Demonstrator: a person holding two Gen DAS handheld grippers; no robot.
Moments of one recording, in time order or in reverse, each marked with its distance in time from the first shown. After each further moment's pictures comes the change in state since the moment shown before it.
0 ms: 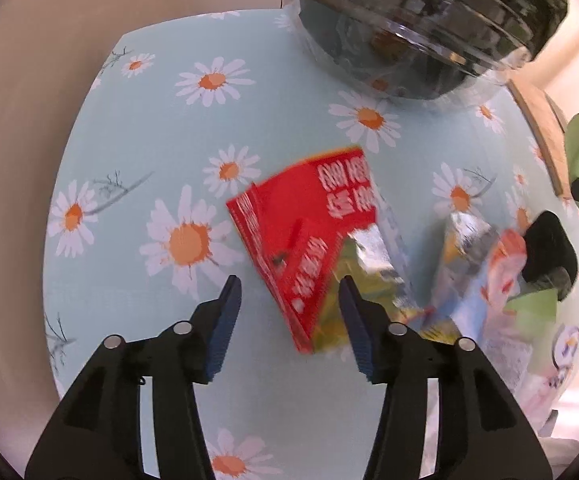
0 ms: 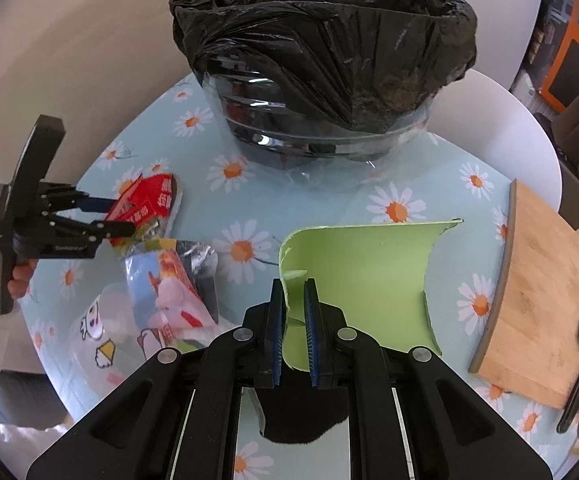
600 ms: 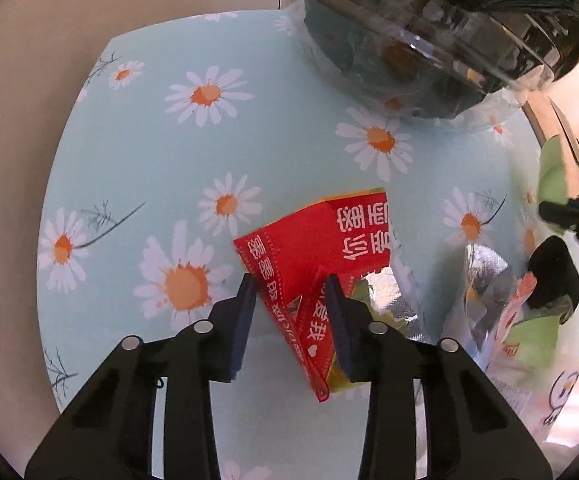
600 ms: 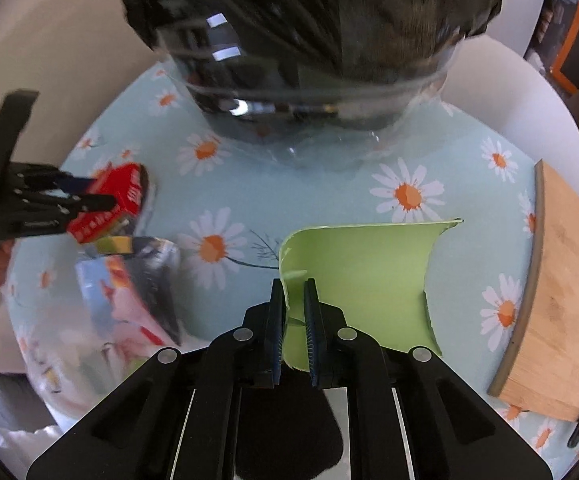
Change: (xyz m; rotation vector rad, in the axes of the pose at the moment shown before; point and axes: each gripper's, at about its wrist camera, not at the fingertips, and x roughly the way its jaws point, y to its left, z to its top) left arm 0.011 0.012 0.035 0.017 0.012 0.002; right arm 0.042 -0.008 0.012 0.017 0.058 0.018
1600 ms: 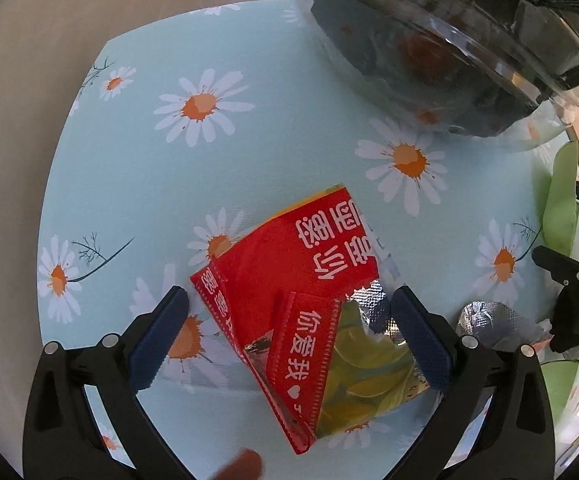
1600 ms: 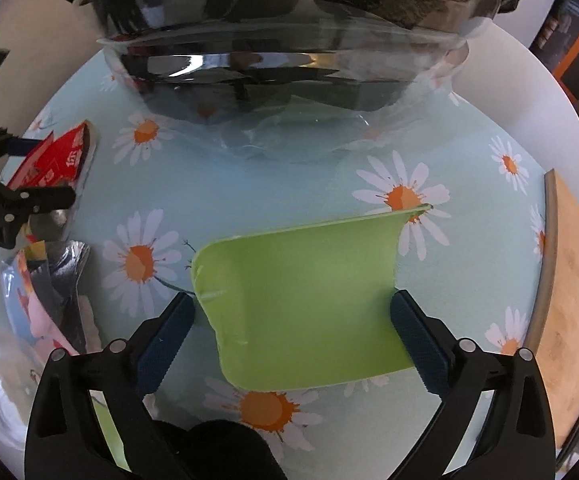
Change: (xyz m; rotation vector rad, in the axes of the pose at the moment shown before) left arm 0.046 -0.019 0.062 -0.016 0.039 0.101; right arm 0.064 -0.014 0.016 -0.035 0.067 -0.100
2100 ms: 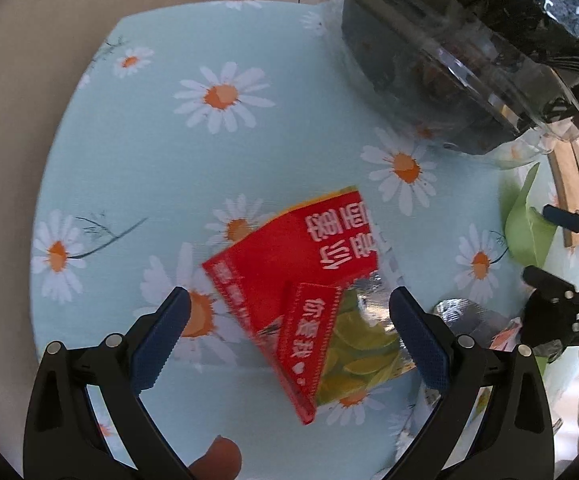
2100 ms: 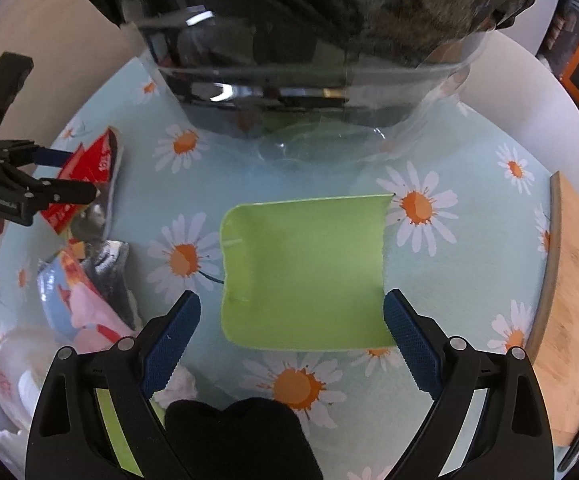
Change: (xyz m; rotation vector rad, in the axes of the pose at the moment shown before) left arm -0.014 0.031 -0.019 -0.078 0.017 -0.118; right arm -0.025 0.005 0.003 0.001 -0.022 0.078
